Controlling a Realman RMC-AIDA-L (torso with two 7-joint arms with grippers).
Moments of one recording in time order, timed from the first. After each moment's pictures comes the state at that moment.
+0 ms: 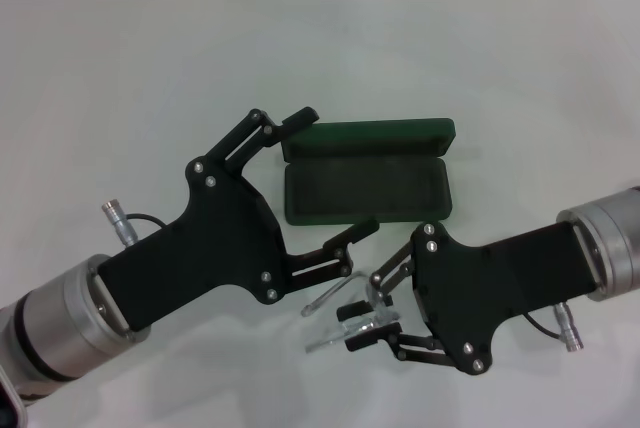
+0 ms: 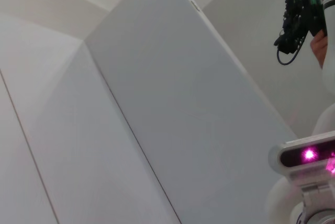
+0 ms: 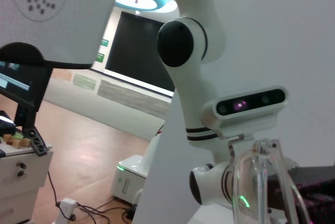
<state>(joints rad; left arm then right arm) -0.39 -2.11 1.64 0.18 0.70 1.85 -0.02 0.65 2.03 -1.42 -0.48 -1.45 -1.78 0.61</state>
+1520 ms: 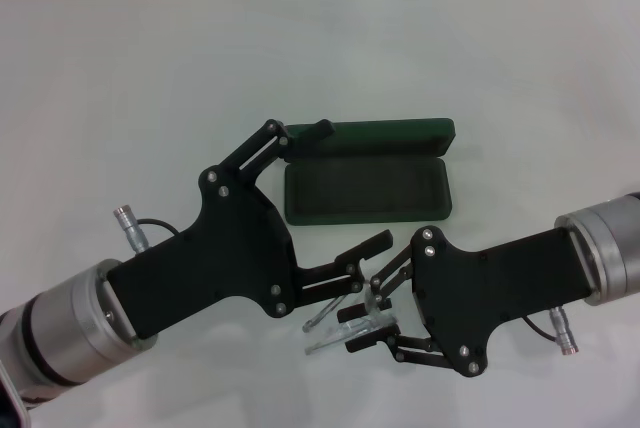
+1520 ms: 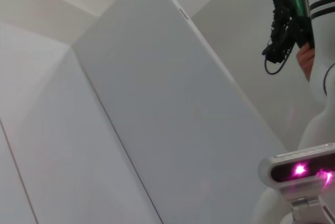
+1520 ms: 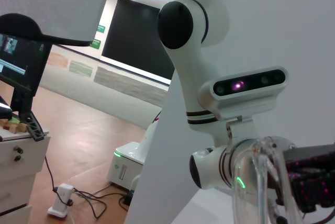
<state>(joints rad) -0.40 -2.11 1.69 0.19 0.68 1.86 -0.02 0.63 2.03 -1.43 -0.49 -1.45 -1.73 0.60</state>
